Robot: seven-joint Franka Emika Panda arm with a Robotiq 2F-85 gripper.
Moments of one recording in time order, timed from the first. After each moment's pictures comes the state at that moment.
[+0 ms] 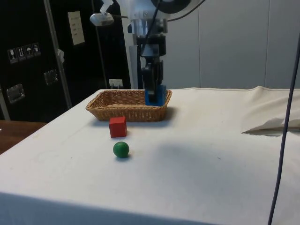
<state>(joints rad) 0.14 0.02 -0.12 -2.46 0.09 2.51 -0.12</state>
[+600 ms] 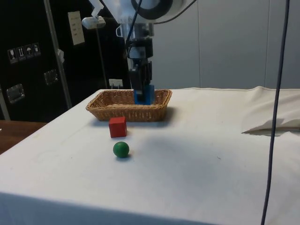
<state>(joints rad) 0.13 0.16 -0.16 -2.31 0.09 2.48 -0.15</state>
